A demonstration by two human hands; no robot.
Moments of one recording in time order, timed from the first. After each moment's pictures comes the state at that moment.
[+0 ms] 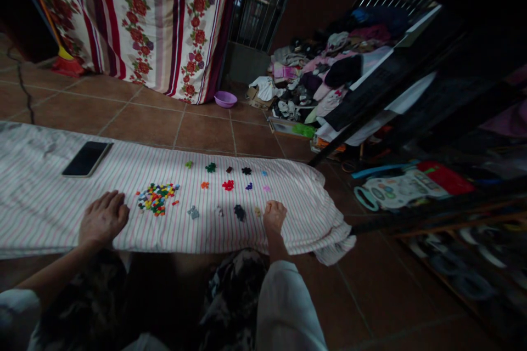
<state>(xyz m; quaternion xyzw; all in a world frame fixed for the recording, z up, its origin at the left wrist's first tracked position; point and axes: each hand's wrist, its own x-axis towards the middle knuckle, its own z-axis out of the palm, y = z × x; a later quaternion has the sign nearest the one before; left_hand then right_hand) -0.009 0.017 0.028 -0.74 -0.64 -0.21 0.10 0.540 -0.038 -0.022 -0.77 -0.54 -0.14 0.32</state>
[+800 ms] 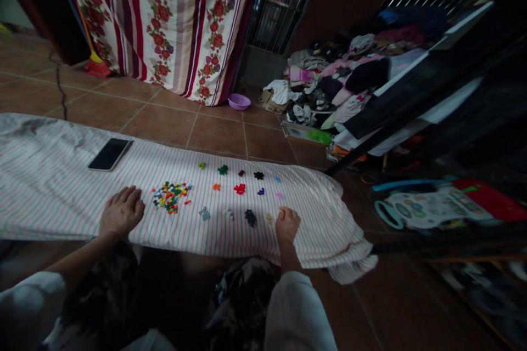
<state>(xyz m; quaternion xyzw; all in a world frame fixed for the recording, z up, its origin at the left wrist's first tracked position) -0.008 0.020 0.027 -0.73 -0.64 -0.22 0.09 0.545 -0.032 -0.021 -0.76 -0.53 -0.15 0.34</state>
